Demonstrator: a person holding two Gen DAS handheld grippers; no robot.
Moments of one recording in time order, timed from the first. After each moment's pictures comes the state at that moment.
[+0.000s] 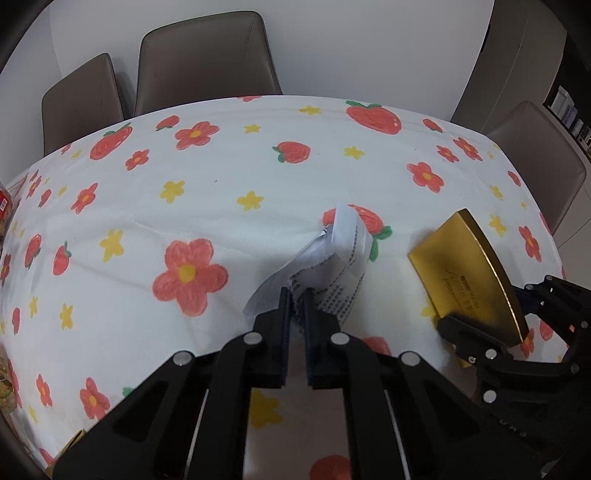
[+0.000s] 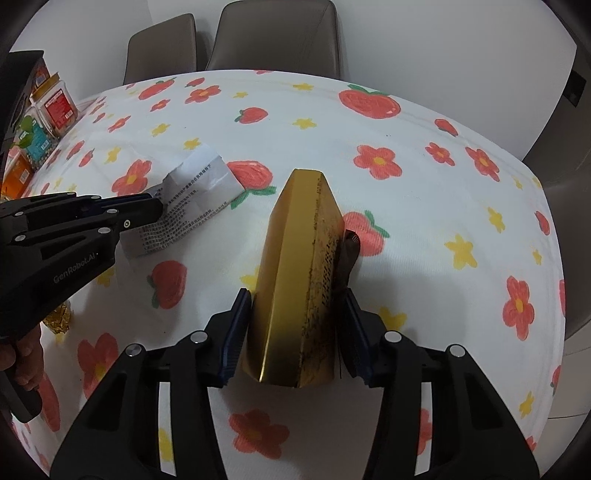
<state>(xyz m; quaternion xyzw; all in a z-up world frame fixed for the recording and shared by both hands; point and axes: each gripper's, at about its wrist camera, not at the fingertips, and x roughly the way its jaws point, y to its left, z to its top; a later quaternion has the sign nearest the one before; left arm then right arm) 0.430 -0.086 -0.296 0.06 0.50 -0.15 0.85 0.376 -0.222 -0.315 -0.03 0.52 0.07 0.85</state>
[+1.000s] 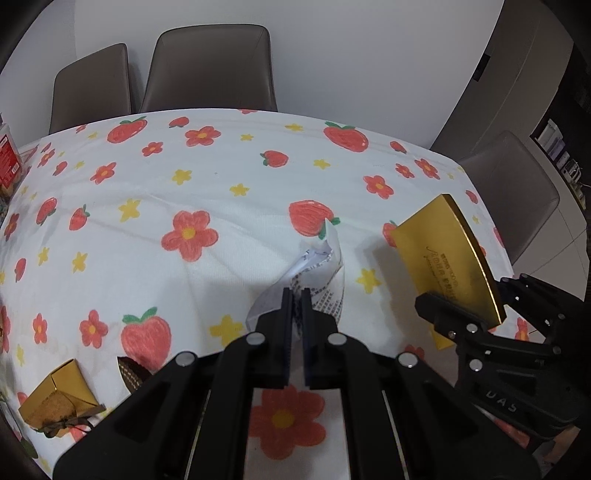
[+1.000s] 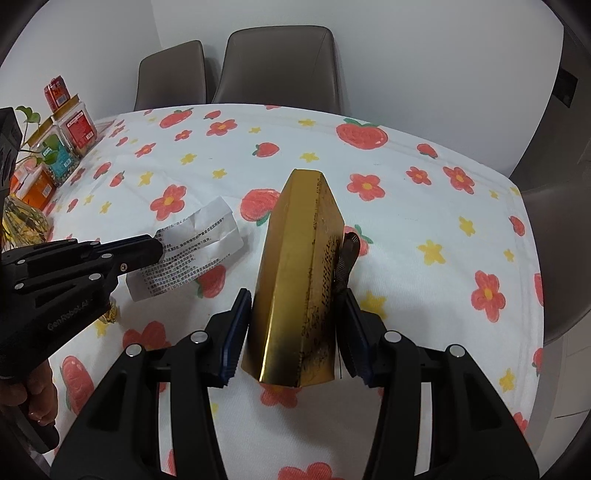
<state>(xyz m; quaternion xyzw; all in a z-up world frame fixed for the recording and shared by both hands) 0.368 -0.075 -0.253 -0.01 0.48 -0.16 0.86 0.335 -0.226 -0.266 -0.02 0.48 0.08 0.87</state>
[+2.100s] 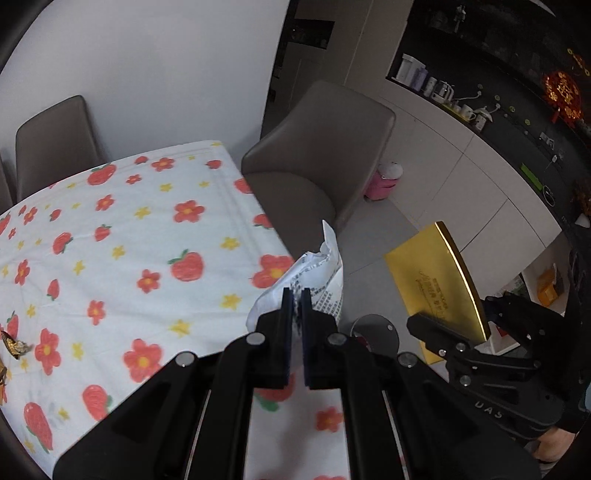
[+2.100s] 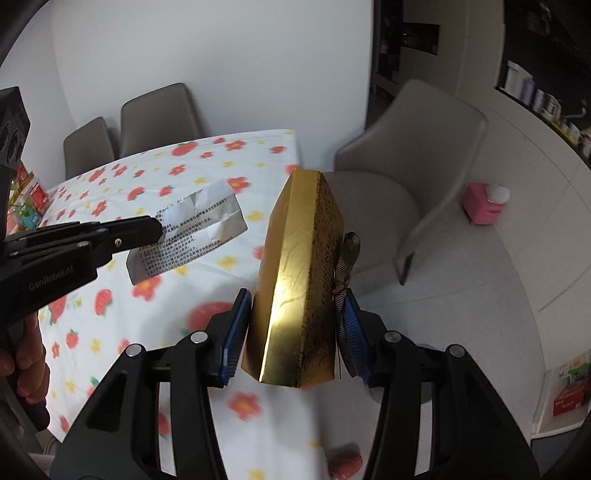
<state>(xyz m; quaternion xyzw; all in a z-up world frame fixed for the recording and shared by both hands) 0.135 -0.341 -0.170 0.07 0.42 -0.39 0.82 0.036 -0.465 -0.194 0.08 0.43 -0.12 0.89</state>
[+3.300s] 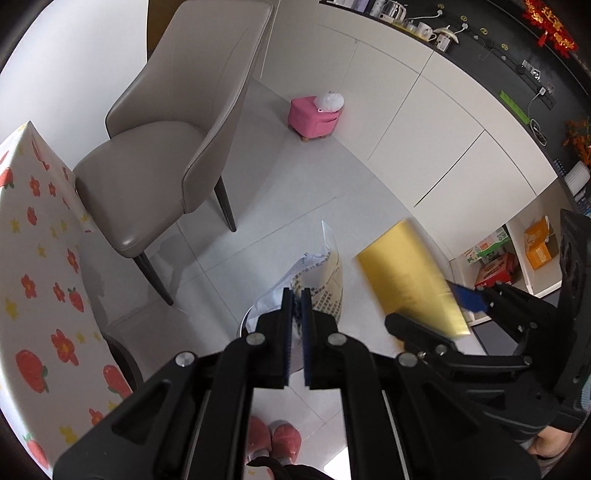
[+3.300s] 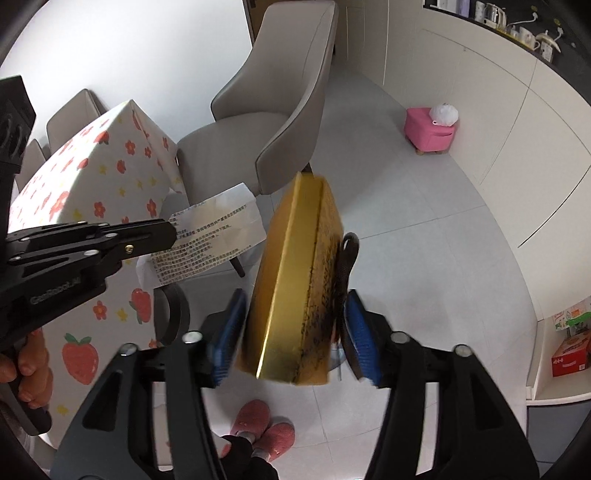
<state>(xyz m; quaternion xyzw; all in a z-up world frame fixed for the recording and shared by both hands) 0.014 -0.685 -0.311 0.13 0.49 -0.44 0.74 -0.080 -0.779 -0.319 0.14 0.48 -0.16 0.85</state>
